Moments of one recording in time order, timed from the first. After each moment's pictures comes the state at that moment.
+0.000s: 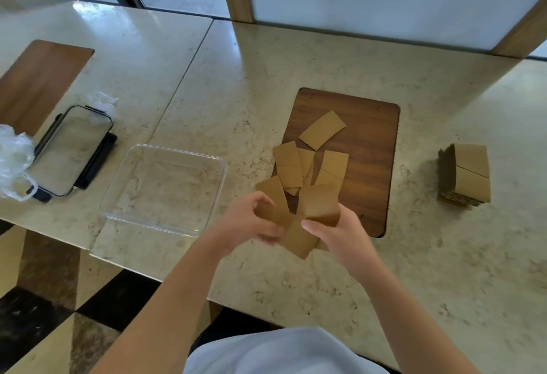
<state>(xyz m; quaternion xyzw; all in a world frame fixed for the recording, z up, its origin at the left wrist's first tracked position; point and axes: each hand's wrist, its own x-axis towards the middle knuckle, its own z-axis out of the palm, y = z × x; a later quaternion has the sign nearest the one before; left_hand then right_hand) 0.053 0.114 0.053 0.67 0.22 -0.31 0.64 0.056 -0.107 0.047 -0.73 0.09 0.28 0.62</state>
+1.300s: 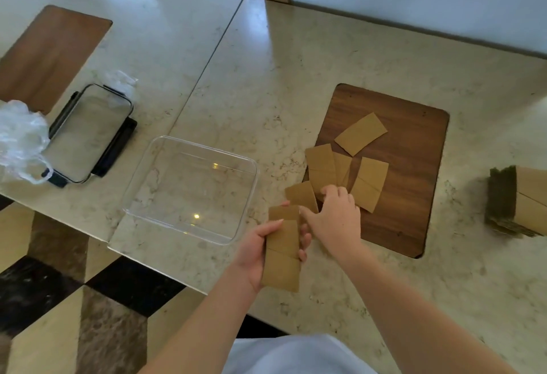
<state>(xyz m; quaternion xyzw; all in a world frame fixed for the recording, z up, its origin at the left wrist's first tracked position) 0.023 0.129 -0.006 0.12 0.35 -0.25 0.90 0.109 -0.015 -0.005 -0.95 0.02 0.22 0.22</state>
